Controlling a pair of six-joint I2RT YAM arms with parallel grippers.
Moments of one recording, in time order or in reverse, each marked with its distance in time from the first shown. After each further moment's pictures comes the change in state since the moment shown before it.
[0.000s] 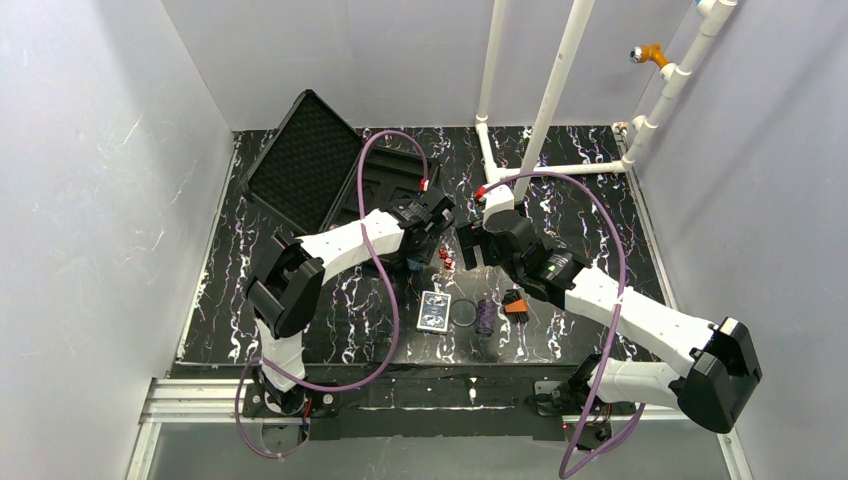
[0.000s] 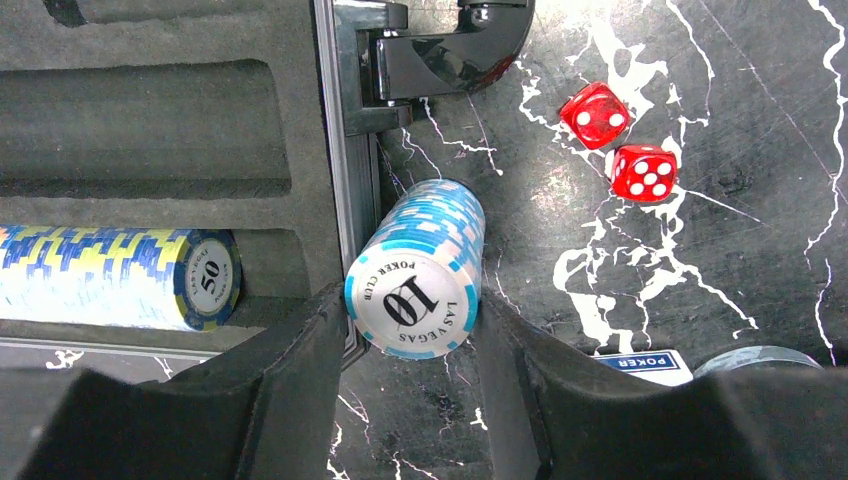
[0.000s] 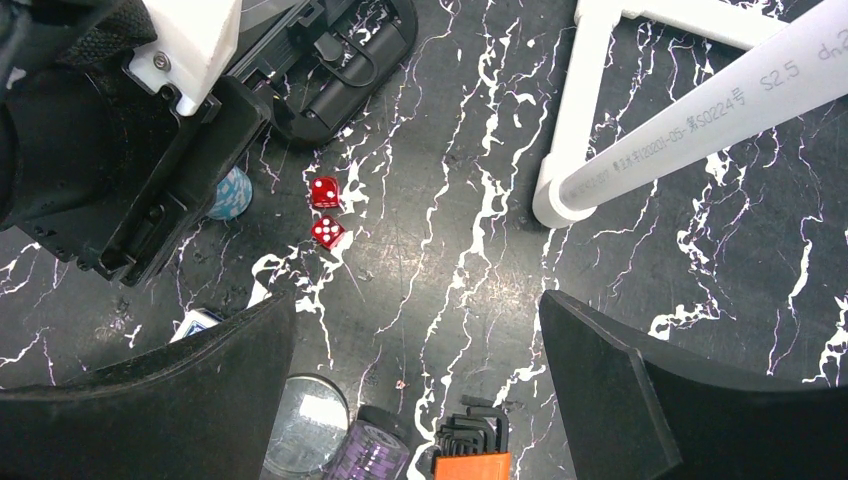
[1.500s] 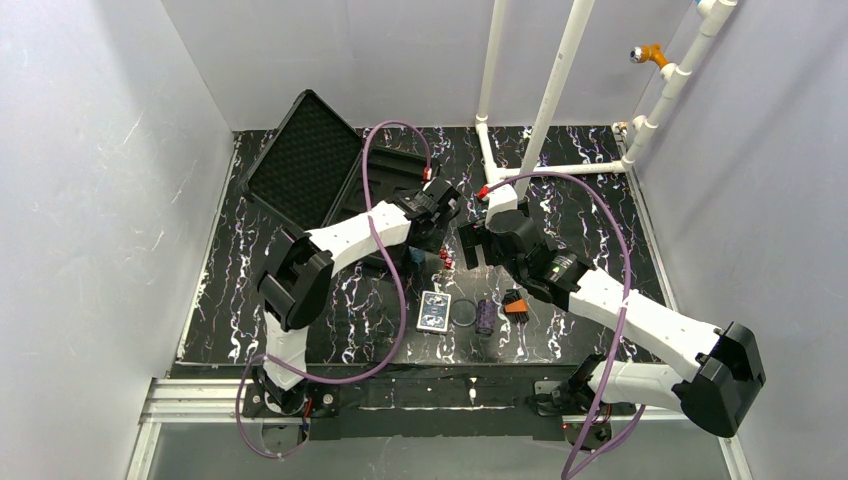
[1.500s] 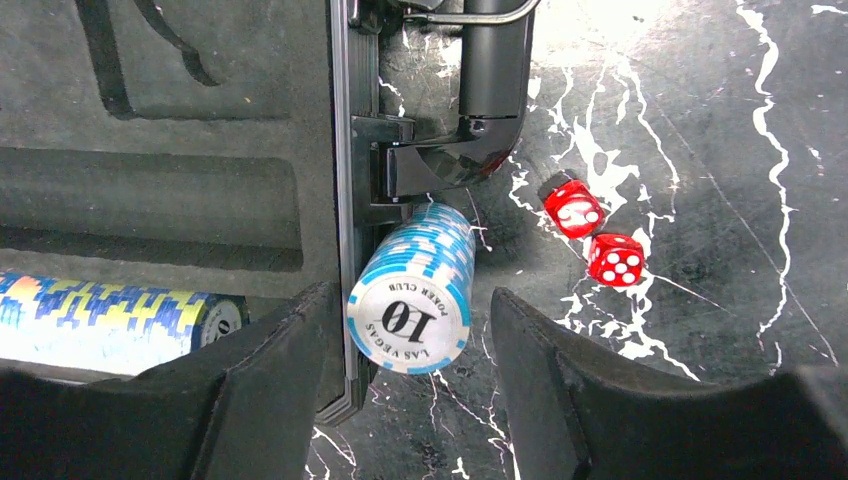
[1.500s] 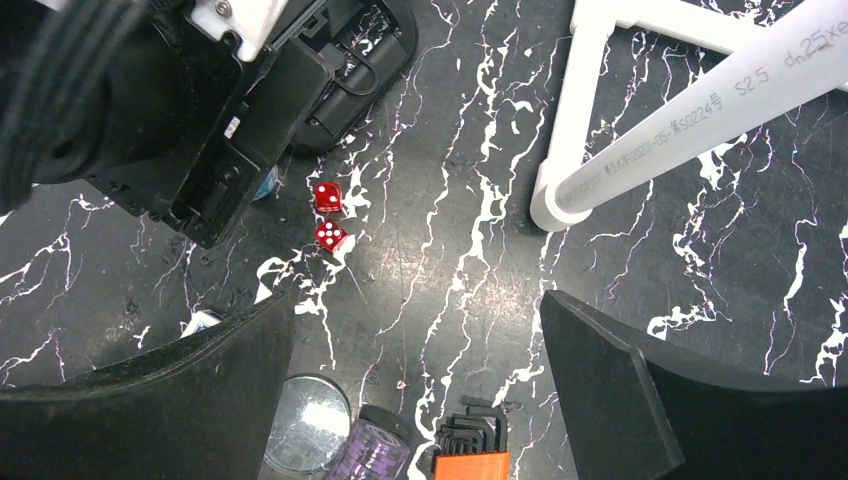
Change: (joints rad) left arm 0.010 0.062 0.111 0.001 -0.042 -0.024; right arm 0.000 -0.025 0.000 -0.005 -0.001 0.001
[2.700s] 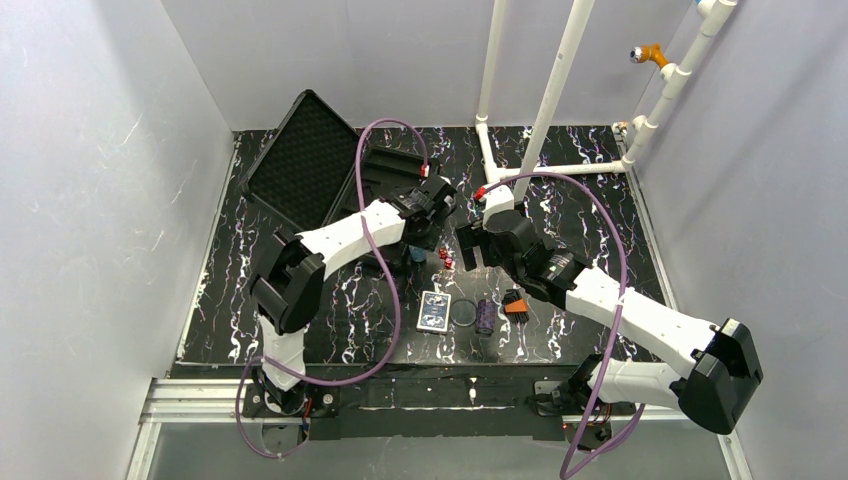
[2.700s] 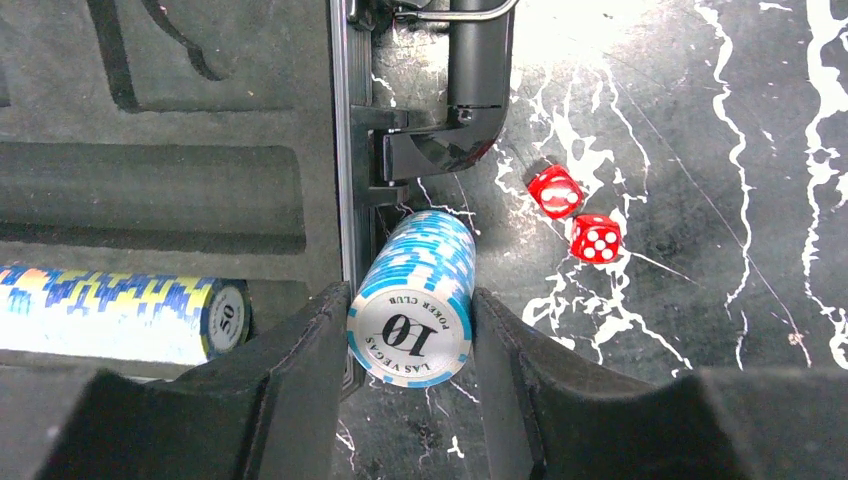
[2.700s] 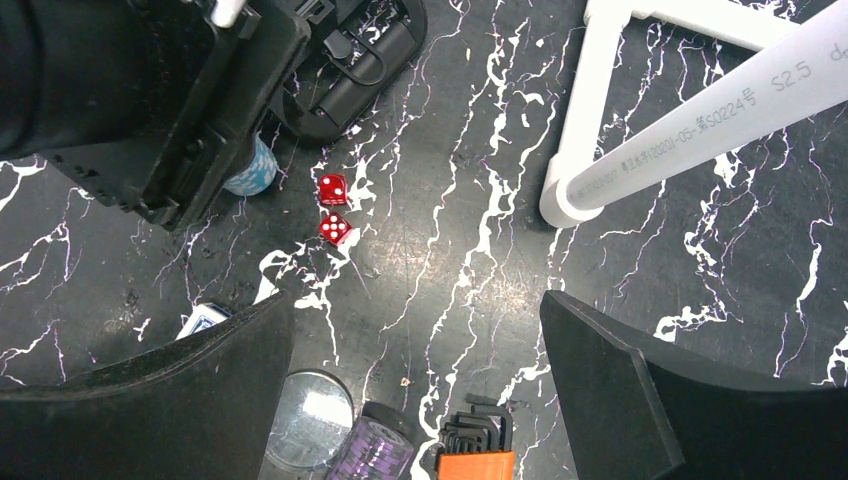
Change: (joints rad) left arm 0.008 -0.021 -0.010 0.003 0.038 0.005; right arm 0.000 0.019 0.000 0.000 -0.018 -0.001
